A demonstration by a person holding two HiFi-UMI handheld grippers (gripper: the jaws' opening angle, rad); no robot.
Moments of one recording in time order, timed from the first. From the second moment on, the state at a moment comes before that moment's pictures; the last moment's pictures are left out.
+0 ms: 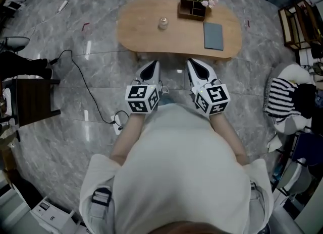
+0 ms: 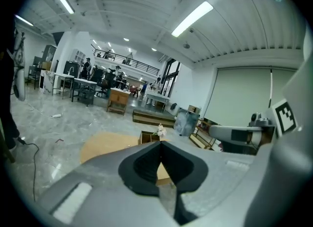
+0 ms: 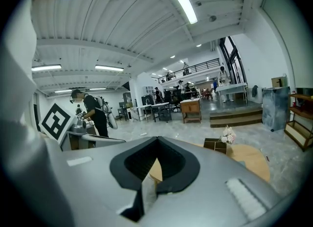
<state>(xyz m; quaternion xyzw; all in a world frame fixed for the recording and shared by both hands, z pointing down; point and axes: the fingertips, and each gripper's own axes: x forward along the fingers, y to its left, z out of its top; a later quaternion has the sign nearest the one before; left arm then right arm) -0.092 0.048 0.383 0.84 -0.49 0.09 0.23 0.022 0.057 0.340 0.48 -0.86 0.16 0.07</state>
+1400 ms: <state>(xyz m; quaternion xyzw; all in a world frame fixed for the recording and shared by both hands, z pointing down) -0.101 -0.188 0.546 0.80 -0.49 0.16 0.31 0.033 -0.157 0.450 0.47 -0.84 0.24 0.13</state>
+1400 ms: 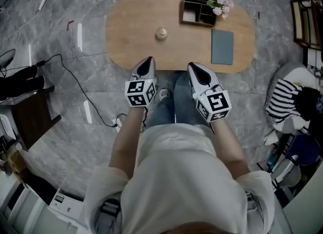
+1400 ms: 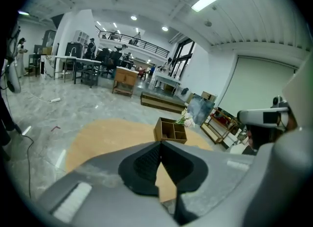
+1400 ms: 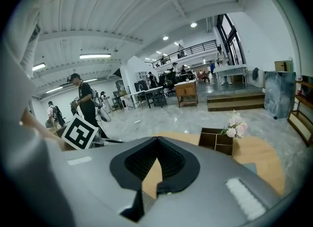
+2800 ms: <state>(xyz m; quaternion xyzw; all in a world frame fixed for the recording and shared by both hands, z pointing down) -0.036 -0.327 0.799 0.81 -0.45 0.28 0.26 0.045 -0.234 0.627 0.41 -0.82 0.36 0.17</state>
